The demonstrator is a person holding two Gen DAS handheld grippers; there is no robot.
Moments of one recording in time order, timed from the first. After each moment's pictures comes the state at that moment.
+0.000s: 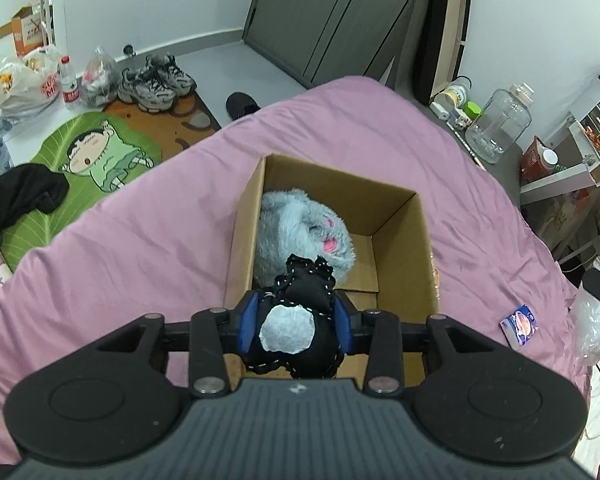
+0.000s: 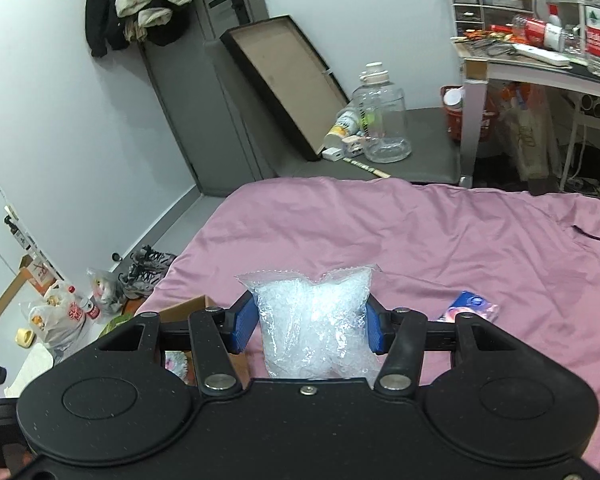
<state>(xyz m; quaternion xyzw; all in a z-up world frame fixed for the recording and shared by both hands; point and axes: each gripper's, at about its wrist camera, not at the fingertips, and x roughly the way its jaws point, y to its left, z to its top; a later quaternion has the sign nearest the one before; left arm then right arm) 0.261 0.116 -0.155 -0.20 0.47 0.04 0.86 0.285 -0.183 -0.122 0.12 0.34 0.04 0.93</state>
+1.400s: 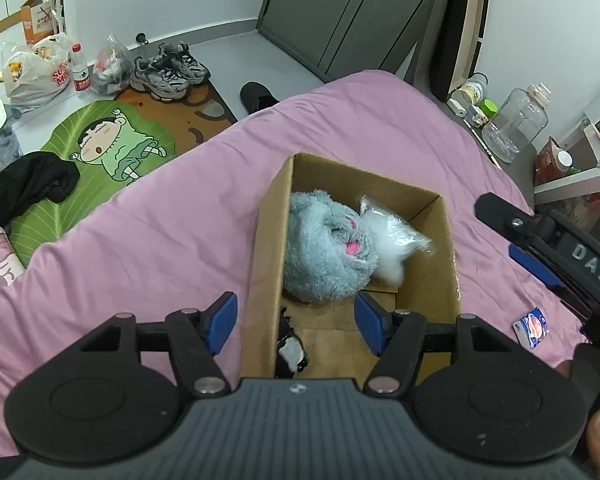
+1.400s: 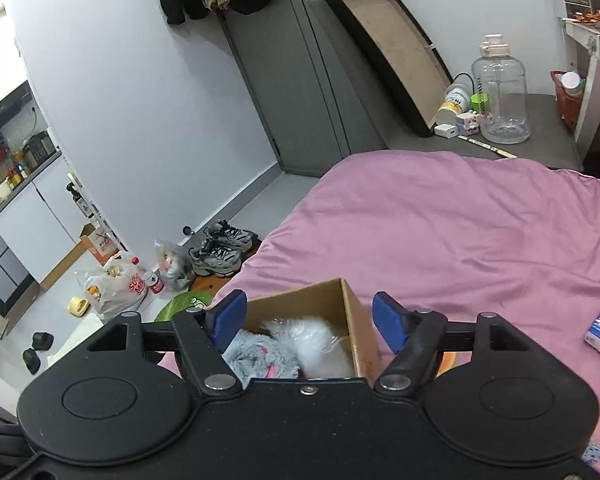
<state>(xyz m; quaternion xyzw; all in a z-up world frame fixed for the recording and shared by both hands) 0.264 0.129 -0.154 -0.20 0.49 0.06 0.85 0.318 -0.089 -0.151 0.12 0.34 0.15 0.92</state>
